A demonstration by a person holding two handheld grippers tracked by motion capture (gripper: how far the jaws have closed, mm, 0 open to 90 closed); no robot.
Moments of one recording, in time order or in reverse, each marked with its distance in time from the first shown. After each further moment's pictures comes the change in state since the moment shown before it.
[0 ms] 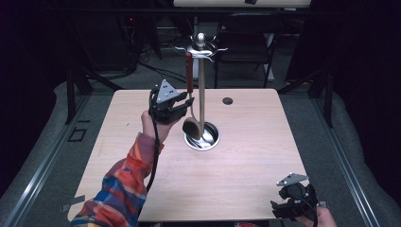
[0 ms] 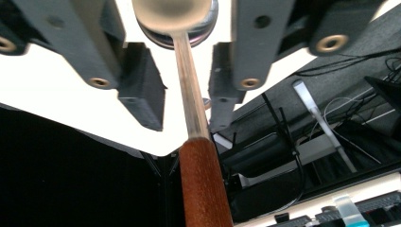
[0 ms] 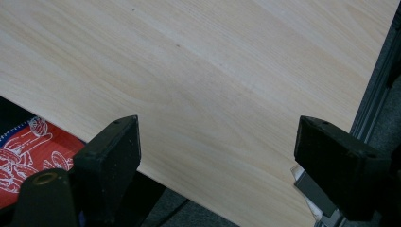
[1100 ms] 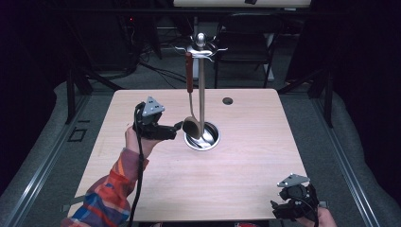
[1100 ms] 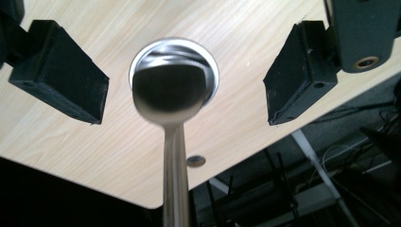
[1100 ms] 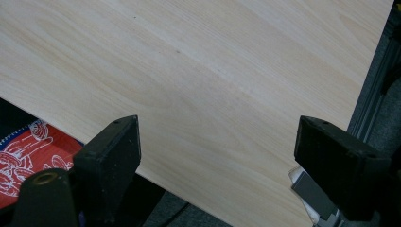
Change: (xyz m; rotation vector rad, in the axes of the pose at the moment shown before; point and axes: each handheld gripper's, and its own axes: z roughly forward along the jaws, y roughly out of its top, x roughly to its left) left arm 0.007 -0.046 -0.034 0.167 0.031 -0.056; right arm 0.000 -0.001 -0.005 -0.018 -0.018 -0.017
